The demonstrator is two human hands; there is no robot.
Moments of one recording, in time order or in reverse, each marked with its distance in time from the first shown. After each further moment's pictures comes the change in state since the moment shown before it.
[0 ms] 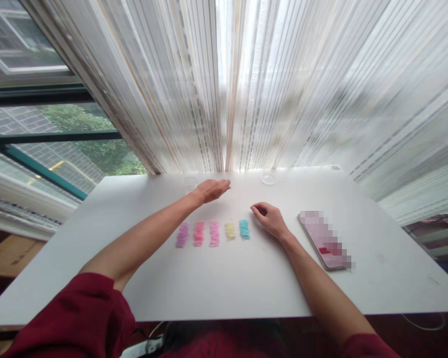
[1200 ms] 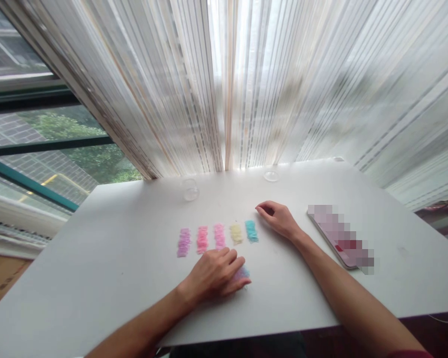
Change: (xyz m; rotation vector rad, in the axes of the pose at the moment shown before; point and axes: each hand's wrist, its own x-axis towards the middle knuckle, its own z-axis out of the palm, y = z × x) left_hand -0.154 0.119 0.032 -0.146 0.151 0.277; right_hand -0.003 -0.007 -0.004 -0.059 -0.037 0.003
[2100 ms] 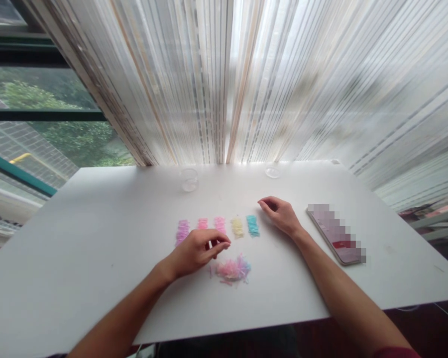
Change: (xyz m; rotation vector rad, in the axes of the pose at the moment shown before) left_hand -0.017 -0.046 -0.012 -0.978 0.171 -0.307; right_hand -0.003 -0.001 -0.001 -0.064 0.046 0.033
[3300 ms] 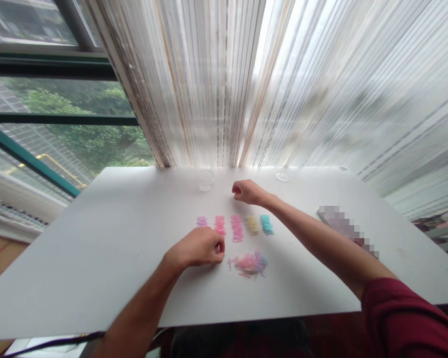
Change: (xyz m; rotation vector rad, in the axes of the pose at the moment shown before) left_hand -0.016 0.010 -0.036 0.553 -0.299 -0.203; right_hand 0.090 -0.102 0.072 -0.490 -0.500 -0.192
